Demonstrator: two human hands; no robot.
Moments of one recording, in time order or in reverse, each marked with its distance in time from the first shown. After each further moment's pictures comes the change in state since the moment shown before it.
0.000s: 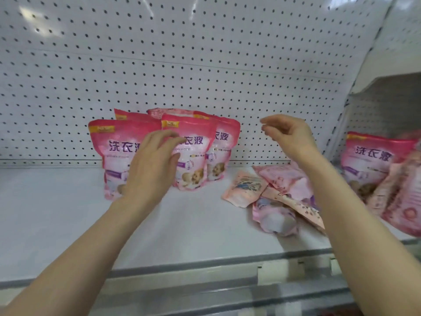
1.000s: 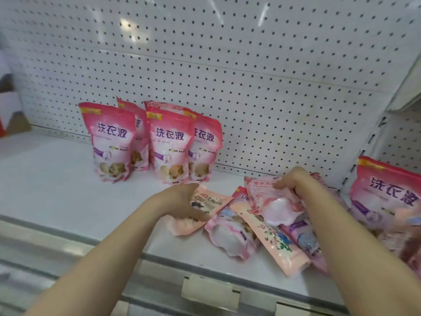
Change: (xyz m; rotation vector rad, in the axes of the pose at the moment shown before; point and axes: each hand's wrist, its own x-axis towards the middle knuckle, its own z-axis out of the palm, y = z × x) left_hand -0.009 0.107 0.107 0.022 -0.921 -0.614; right_hand 0.069 0.148 -0.028 -0.513 -0.528 0.610
